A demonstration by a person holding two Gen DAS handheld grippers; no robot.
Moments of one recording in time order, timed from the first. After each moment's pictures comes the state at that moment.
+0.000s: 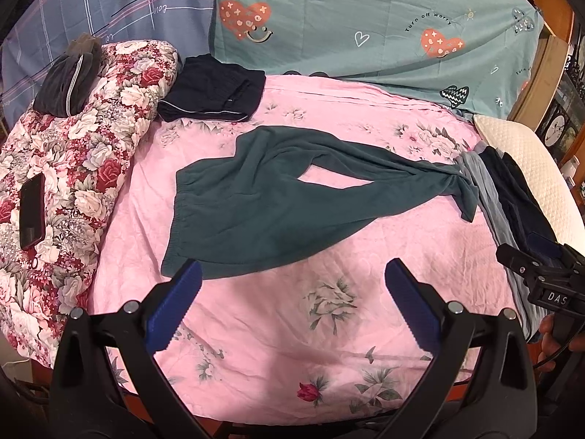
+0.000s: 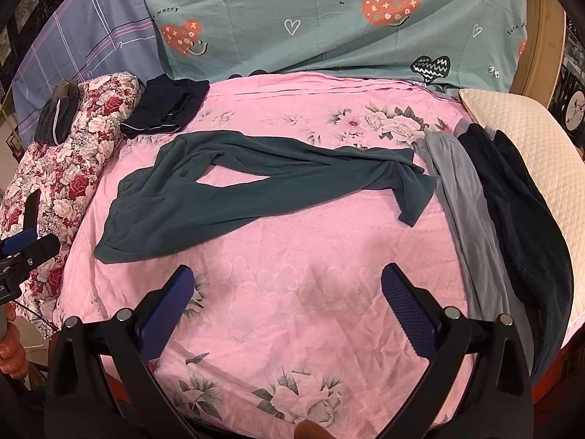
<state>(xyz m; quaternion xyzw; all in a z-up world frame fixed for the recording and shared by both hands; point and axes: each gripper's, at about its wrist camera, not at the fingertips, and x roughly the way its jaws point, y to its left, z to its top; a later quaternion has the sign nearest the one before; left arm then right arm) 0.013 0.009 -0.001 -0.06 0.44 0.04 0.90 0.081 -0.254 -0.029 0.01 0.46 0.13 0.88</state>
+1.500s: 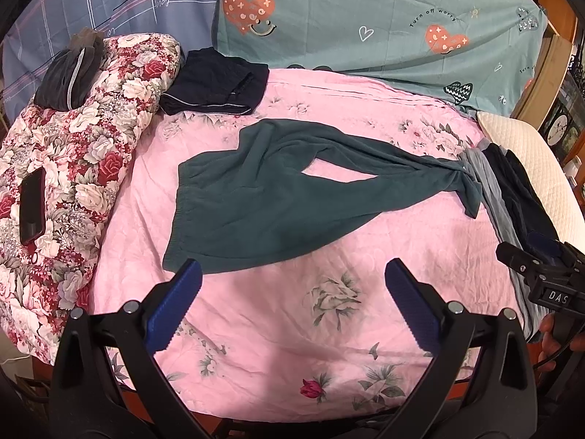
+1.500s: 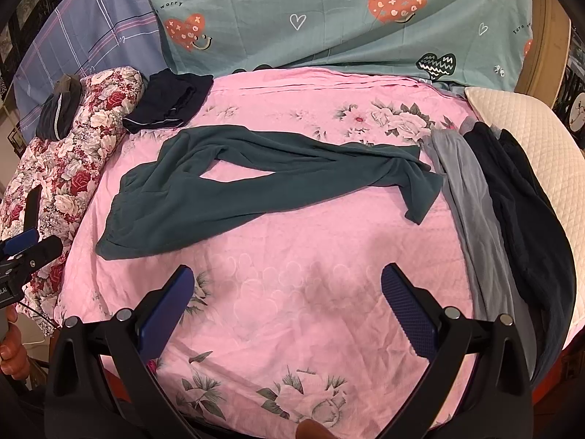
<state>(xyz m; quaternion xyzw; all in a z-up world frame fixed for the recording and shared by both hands) 0.014 0.012 -0.007 -0.06 0.45 0.05 0.89 0.082 -0.248 -0.034 0.01 0.47 0.14 0.87</state>
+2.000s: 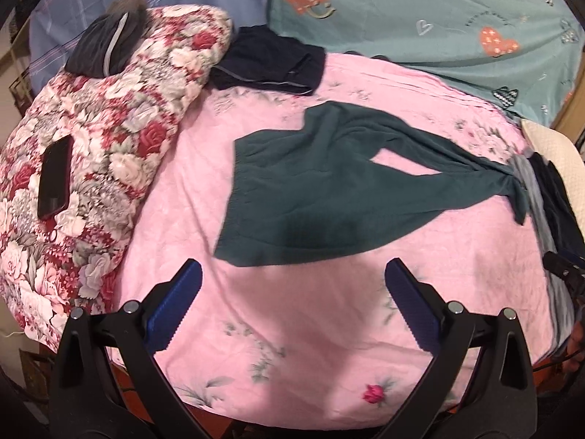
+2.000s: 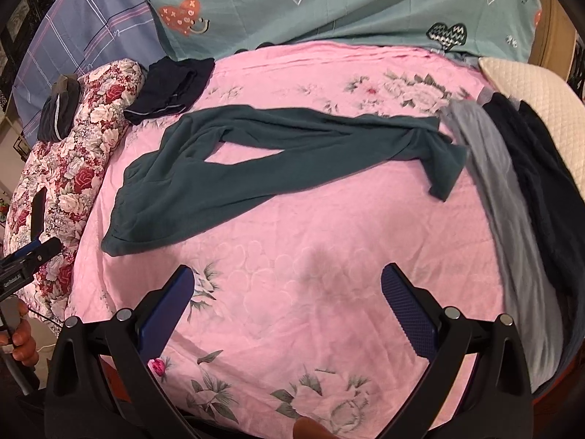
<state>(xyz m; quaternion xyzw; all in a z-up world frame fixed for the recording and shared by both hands) 0.011 0.084 -0.049 -0.07 0.47 0.12 0.87 0.100 -0.240 -0.067 0.04 0.51 0.16 0.85</state>
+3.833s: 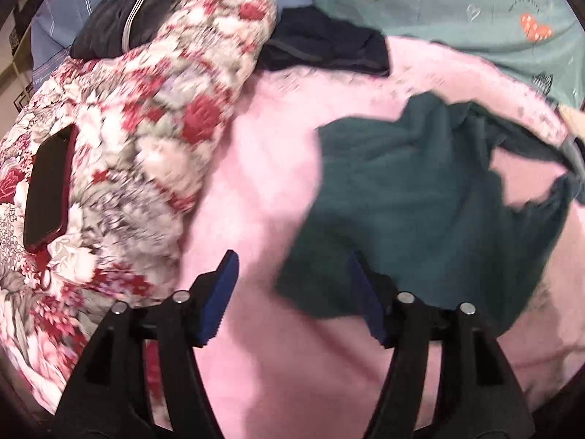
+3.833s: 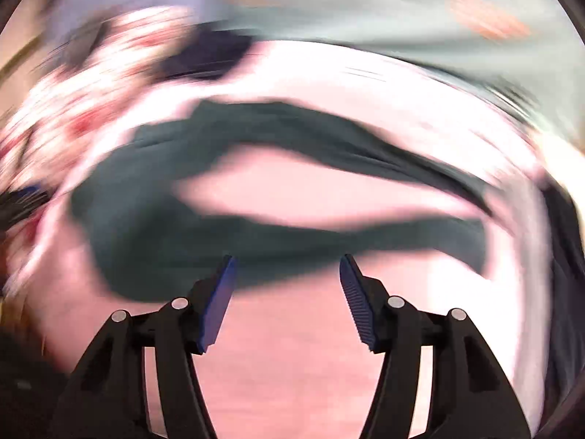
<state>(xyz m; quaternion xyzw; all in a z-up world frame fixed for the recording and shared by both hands) 0.039 0.205 -0.125 -0.04 0.46 0.13 0.88 0.140 -0.218 -0.111 -0.07 0.47 0.16 0.86</state>
